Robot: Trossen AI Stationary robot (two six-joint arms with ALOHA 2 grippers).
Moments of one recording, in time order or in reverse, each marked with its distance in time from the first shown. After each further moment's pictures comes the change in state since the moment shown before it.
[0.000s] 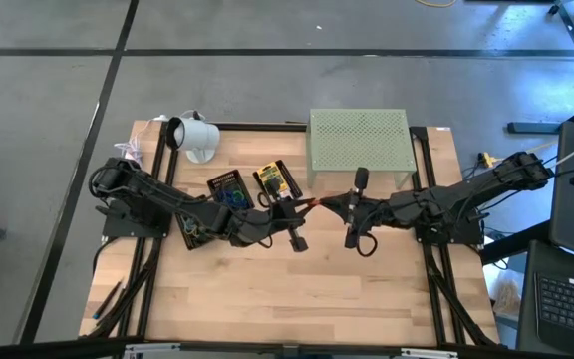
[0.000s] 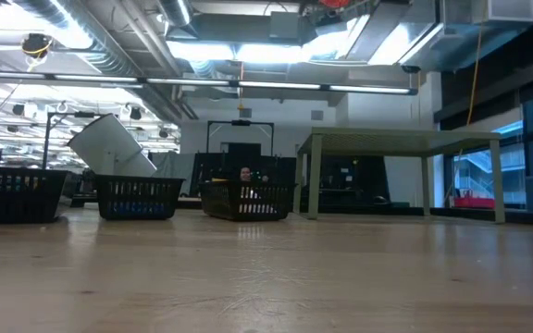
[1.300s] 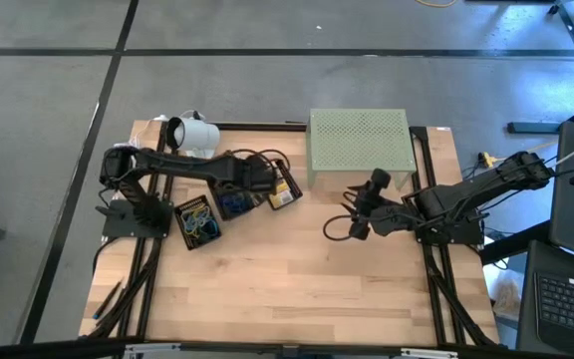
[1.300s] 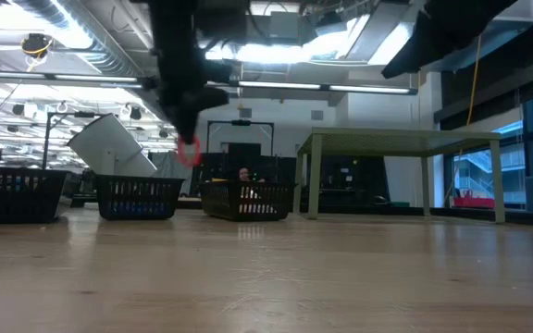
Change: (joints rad) left arm 0.390 -0.005 0.000 -1.260 0.267 -0.761; right arm 0.002 -0.023 0.000 -0.704 0.212 0.888
